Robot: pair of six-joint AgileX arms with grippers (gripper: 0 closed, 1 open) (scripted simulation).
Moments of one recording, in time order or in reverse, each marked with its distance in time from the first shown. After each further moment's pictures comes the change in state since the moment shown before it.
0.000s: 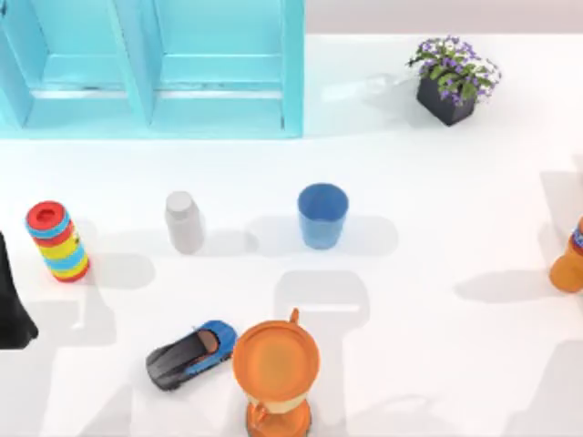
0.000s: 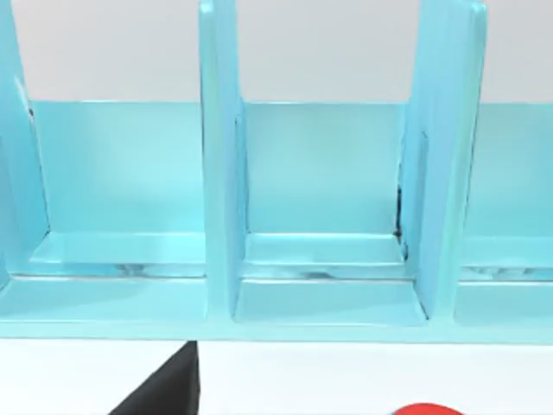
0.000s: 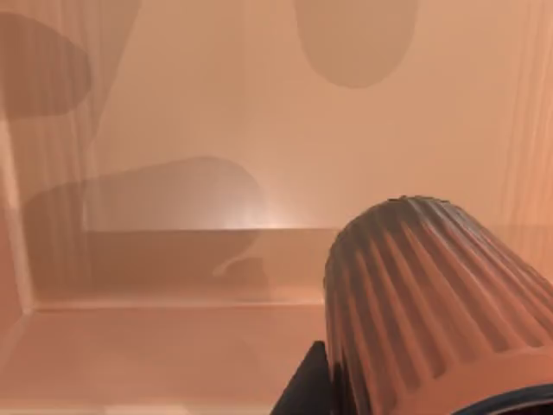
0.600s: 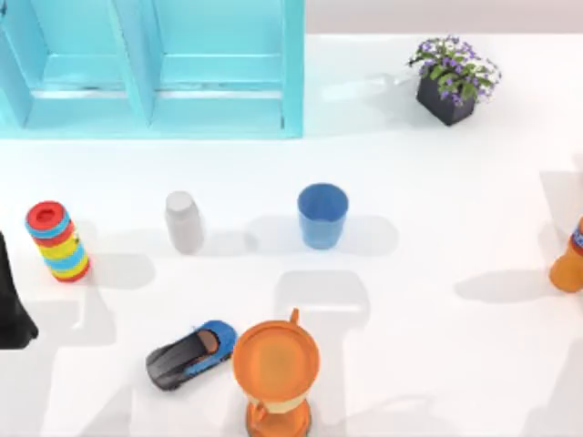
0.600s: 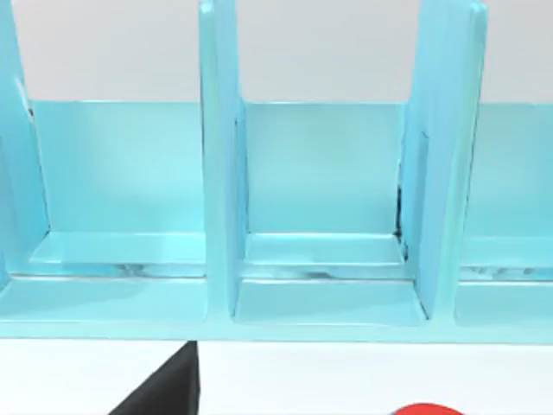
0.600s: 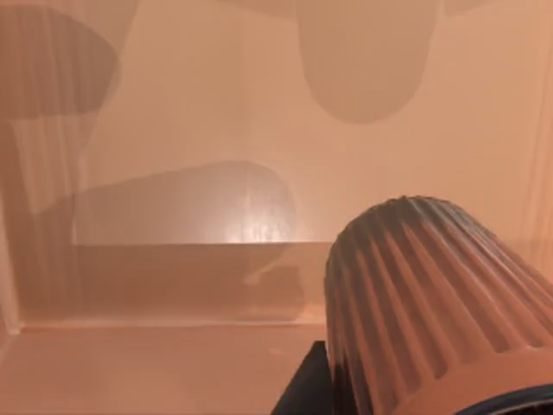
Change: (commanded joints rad) left arm 0.000 0.000 0.000 0.000 0.000 0.000; right arm -0.001 0.003 -0.065 0.065 0.000 0.000
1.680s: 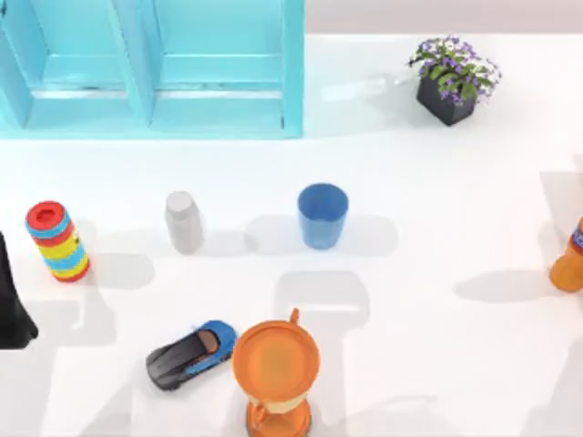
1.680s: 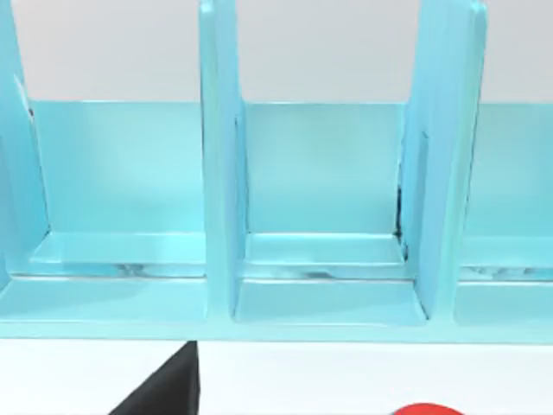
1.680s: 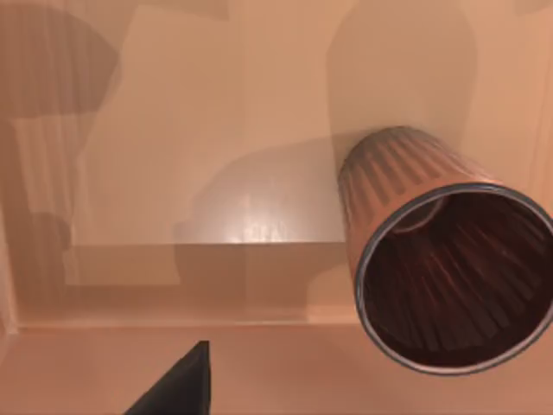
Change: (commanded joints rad) left arm 0.000 0.000 0.000 0.000 0.000 0.000; right arm 0.000 0.000 0.000 0.000 0.000 0.000
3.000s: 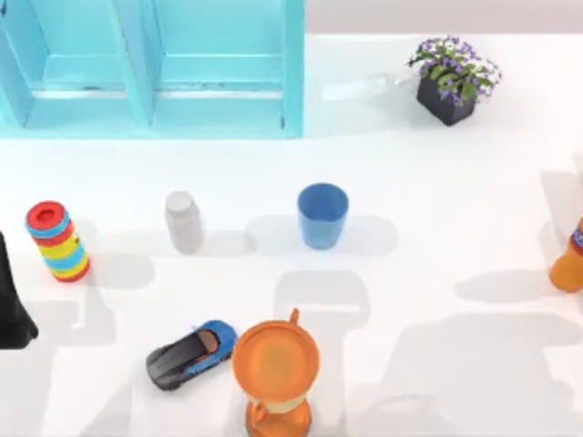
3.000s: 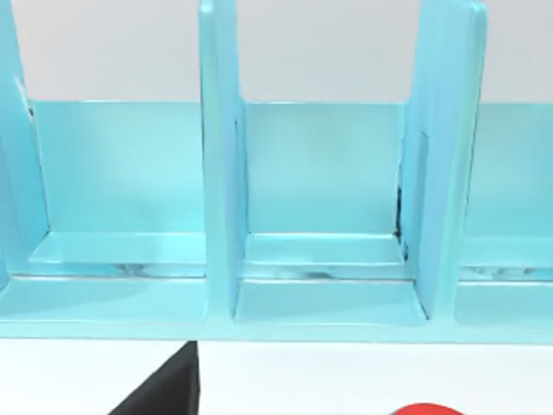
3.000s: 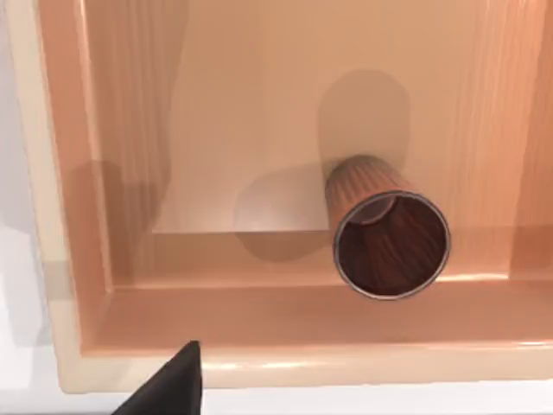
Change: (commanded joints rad) left arm 0.000 0.000 0.000 0.000 0.000 0.000; right arm 0.104 0.109 0.518 -0.390 0.012 0.103
